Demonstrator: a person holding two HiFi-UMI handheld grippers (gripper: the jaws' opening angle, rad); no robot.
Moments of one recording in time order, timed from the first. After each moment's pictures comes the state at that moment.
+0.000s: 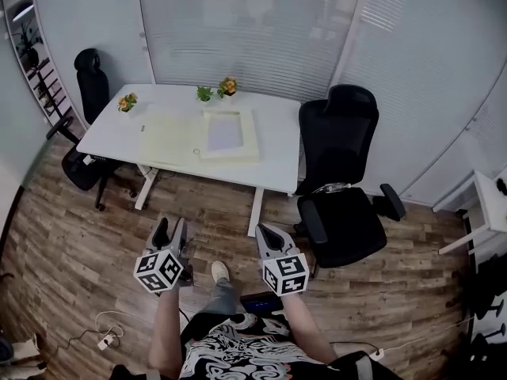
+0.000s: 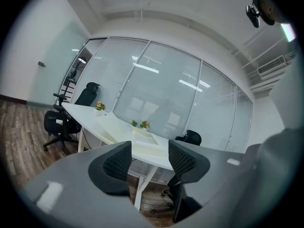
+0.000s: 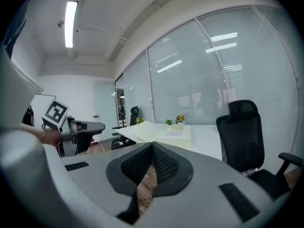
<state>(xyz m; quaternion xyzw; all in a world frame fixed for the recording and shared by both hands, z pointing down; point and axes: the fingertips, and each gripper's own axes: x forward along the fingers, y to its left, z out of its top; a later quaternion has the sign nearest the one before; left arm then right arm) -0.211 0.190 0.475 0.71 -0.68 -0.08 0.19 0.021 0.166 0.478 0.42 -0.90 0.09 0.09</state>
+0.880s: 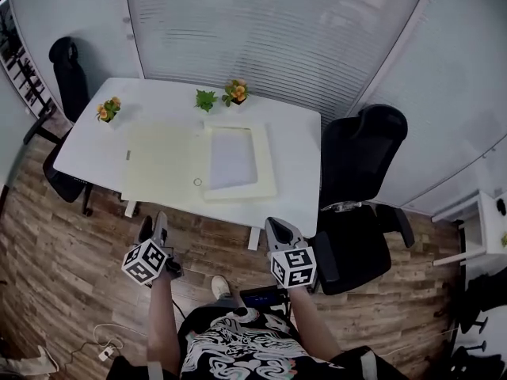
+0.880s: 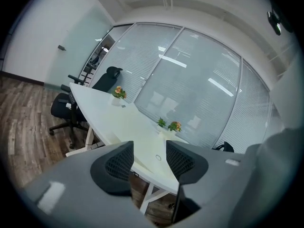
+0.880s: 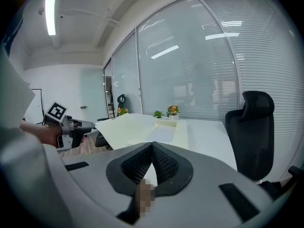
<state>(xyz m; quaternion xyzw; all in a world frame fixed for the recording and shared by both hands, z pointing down) -0.352 -0.019 0.555 0.61 -0.73 -0.10 0.29 -0.031 -0.063 0.527 0.44 -0.88 0.12 0.16</state>
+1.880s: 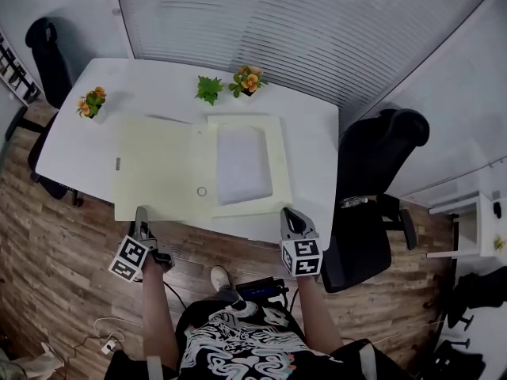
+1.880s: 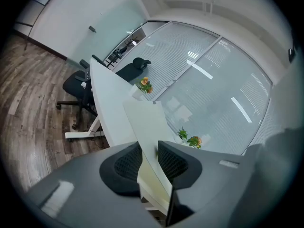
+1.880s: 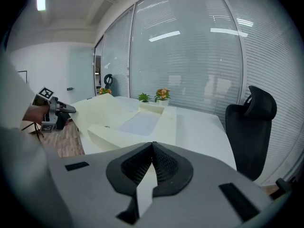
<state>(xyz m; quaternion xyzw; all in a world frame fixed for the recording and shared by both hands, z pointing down) -0.447 -0.088 0.621 0.52 -0.73 -0.21 0.39 -0.032 -0.167 0.594 0.48 -0.83 0.12 0.26</state>
